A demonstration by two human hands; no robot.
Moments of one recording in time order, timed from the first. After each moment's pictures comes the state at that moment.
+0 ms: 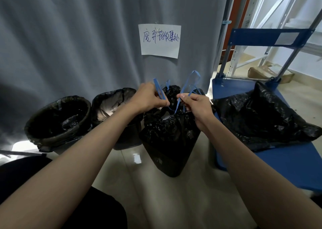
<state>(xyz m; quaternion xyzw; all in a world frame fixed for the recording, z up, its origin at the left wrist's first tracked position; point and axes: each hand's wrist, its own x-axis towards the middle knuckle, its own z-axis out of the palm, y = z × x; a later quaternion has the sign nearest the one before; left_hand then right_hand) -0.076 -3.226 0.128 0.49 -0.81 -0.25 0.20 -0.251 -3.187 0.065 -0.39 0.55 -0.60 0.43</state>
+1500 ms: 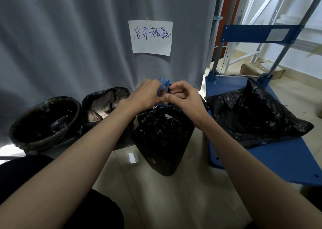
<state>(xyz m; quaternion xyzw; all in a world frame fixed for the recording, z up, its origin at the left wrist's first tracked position) -0.106 -3.253 0.118 0.44 -0.88 -0.12 0.13 -0.256 -3.181 0.080 -0.53 0.53 -0.56 0.34</state>
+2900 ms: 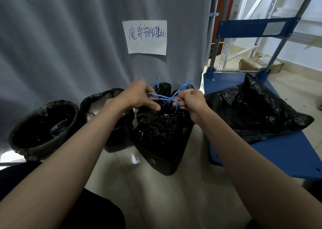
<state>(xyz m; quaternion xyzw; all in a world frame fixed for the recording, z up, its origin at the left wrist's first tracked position) -0.090 -3.255 0.127 0.48 -0.85 -0.20 0.09 -0.276 -3.208 0.063 -0.31 0.61 -0.56 0.47</state>
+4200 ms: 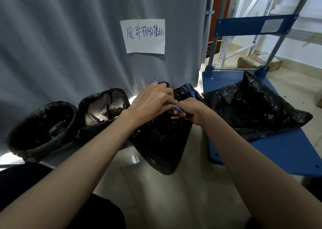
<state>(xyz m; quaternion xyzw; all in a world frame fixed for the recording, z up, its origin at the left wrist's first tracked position) -0.121 -3.226 0.107 0.19 -0.95 0.12 0.20 -0.277 -3.197 0.063 -0.35 0.64 -0.40 0.56</state>
